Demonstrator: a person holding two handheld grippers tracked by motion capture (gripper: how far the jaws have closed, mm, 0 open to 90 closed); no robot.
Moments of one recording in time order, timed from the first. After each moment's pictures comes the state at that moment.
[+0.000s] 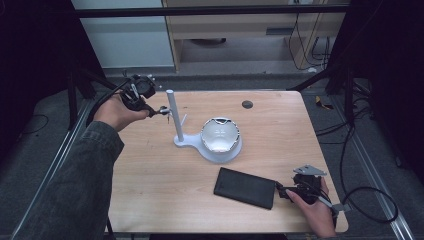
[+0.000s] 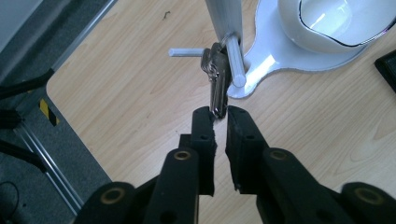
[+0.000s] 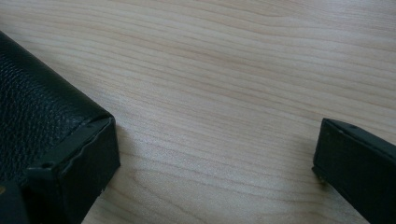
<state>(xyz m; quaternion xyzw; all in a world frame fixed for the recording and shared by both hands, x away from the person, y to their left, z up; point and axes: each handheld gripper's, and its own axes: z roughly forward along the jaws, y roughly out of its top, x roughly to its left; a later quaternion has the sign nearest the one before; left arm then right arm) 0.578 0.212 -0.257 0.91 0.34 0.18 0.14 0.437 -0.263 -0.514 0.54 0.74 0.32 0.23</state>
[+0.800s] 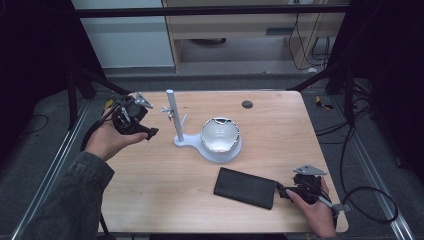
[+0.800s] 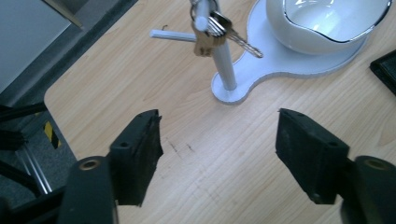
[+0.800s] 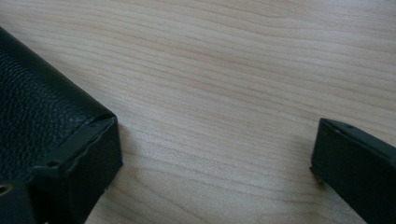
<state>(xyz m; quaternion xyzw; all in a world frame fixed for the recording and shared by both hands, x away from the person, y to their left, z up) 0.530 0.228 -0.294 0.89 0.34 0.22 0.21 0.436 -0.264 -0.512 0.54 0.75 0.32 0.23</state>
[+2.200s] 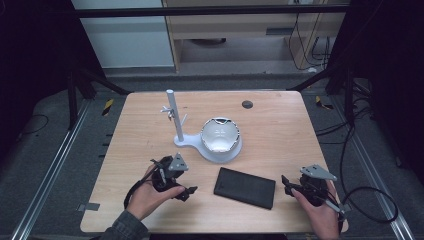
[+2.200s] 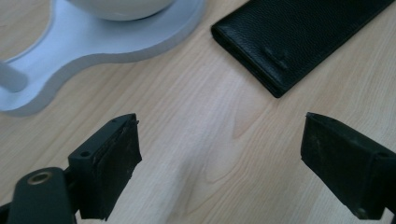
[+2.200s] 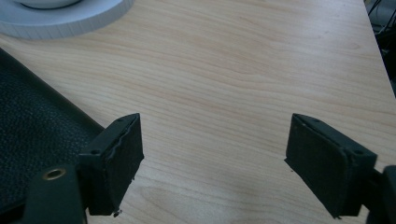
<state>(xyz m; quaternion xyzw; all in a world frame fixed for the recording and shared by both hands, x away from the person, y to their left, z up) 0.448 0.150 -0.433 0.91 0.25 0.12 0.31 0.420 -0.266 -0.485 0.51 0.72 0.36 0.29</state>
